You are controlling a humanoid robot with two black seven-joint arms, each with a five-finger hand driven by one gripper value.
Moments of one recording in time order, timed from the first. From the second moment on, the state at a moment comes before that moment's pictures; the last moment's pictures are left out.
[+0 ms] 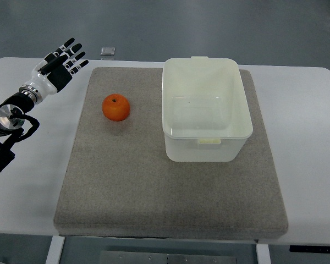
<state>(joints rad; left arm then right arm) -0.77 0.35 -0.91 -0.58 0.02 -0.35 -0.04 0.03 0.00 -0.05 0.15 0.03 -0.15 0.17</state>
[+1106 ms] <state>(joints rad) -0.85 0.46 -0.82 -0.71 0.61 -0.38 -0.10 0.03 0.00 -0.05 0.15 0.03 -0.15 0.17</state>
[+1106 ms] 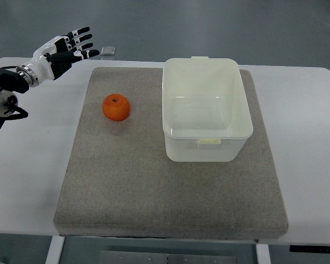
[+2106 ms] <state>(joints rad) -0.90 0.60 -0.51 -1.00 1.66 -0.24 -0.25 0.03 0.00 -0.05 0.15 0.03 -0.15 0.17</state>
